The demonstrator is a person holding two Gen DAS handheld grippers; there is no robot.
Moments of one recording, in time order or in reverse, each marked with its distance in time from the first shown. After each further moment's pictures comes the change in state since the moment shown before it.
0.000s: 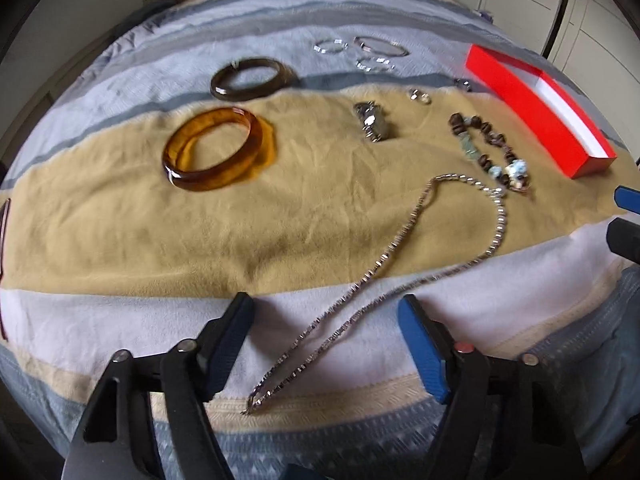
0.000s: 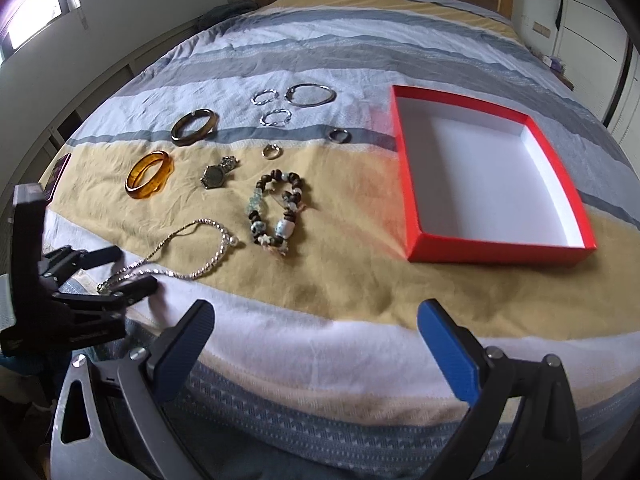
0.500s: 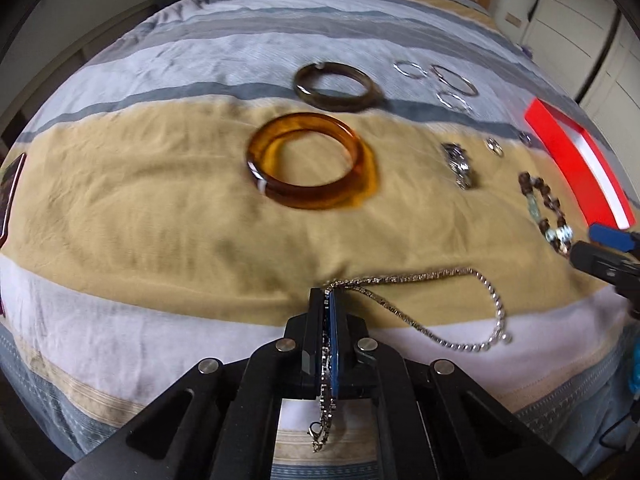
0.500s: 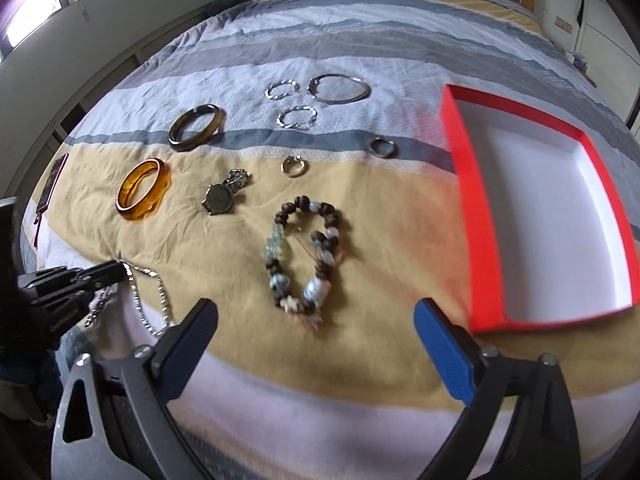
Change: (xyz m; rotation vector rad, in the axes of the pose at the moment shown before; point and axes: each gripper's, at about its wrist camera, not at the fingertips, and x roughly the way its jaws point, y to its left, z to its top) left arm -0.006 0.058 0.012 -0.162 -0.021 0.013; right arm 0.062 0.018 0.040 -0.009 0.066 0.049
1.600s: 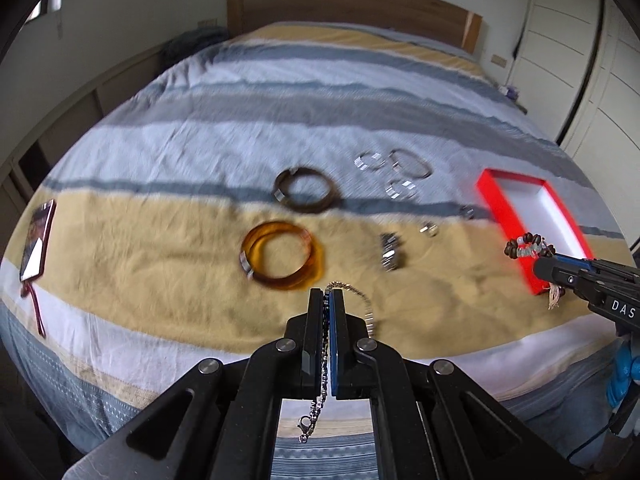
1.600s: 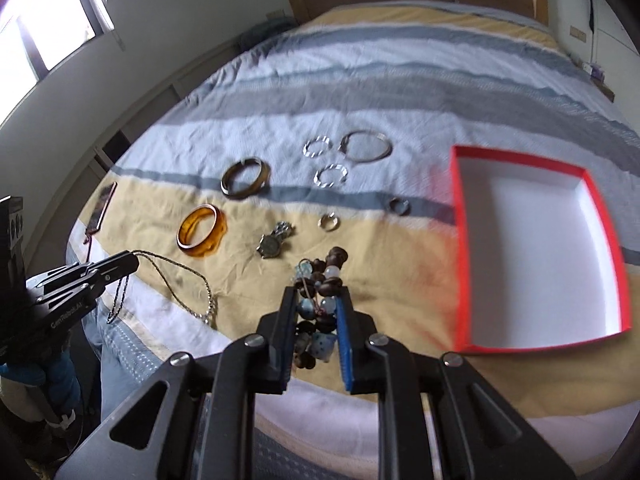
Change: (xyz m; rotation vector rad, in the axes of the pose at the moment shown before) left arm -0.094 -0.048 0.029 0.020 -0.196 -0.001; right arm -0.081 -0.015 0.013 -0.007 -0.145 0.137
